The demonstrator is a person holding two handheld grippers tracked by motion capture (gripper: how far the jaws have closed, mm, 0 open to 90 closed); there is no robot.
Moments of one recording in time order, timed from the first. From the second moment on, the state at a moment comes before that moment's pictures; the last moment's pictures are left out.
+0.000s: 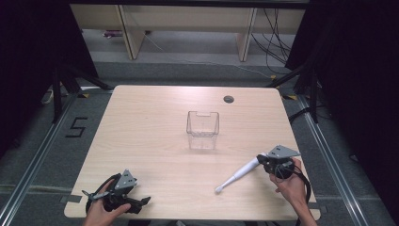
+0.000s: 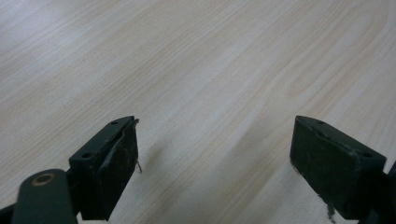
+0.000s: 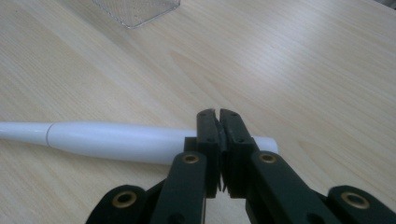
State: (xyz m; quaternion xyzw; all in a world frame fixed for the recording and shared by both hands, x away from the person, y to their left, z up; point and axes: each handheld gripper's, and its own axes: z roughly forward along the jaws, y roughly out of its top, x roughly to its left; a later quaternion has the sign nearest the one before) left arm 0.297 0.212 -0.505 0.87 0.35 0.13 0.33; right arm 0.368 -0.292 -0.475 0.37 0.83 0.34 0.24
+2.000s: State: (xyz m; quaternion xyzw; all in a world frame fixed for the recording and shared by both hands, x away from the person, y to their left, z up) left arm 0.296 0.212 -0.505 0.87 0.34 0.13 0.33; right arm 0.393 -0.308 -0.489 0.42 0.83 0.32 0.19
